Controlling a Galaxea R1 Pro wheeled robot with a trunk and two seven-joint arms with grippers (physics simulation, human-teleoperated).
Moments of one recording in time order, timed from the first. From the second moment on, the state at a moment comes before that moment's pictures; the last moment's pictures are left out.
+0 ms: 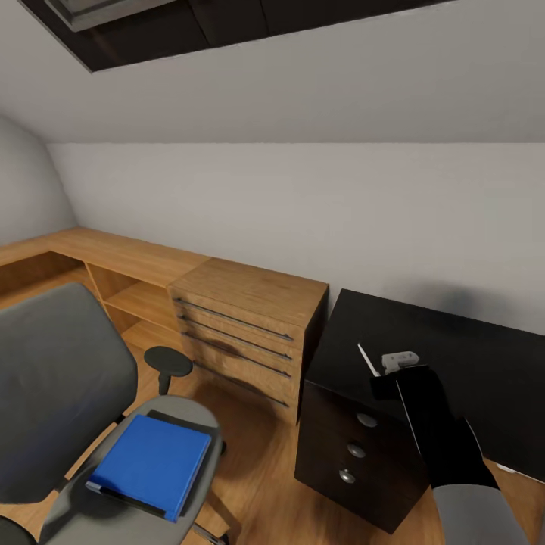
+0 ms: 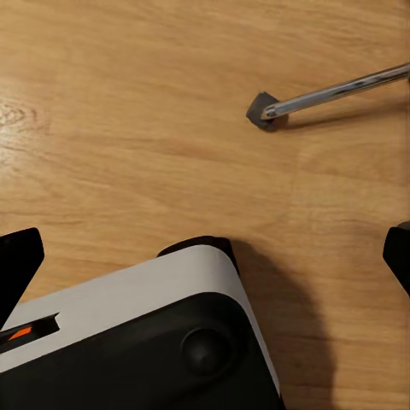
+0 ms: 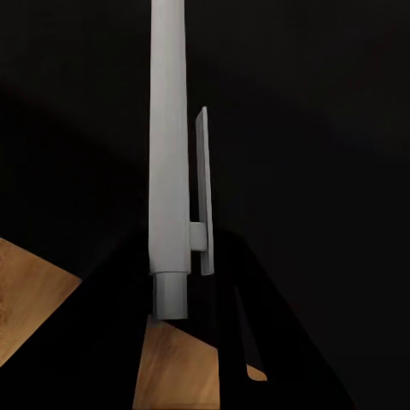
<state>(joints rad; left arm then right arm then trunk) 0.41 0.05 0.30 -0.97 1.07 0.03 0.17 -0.56 -0.01 -0.11 -1.31 0.45 1.04 0.31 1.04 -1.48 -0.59</state>
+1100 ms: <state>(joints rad) 0.41 0.05 0.30 -0.97 1.07 0.03 0.18 -0.57 -0.01 -0.11 -1.27 0.45 1.04 0.31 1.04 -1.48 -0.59</state>
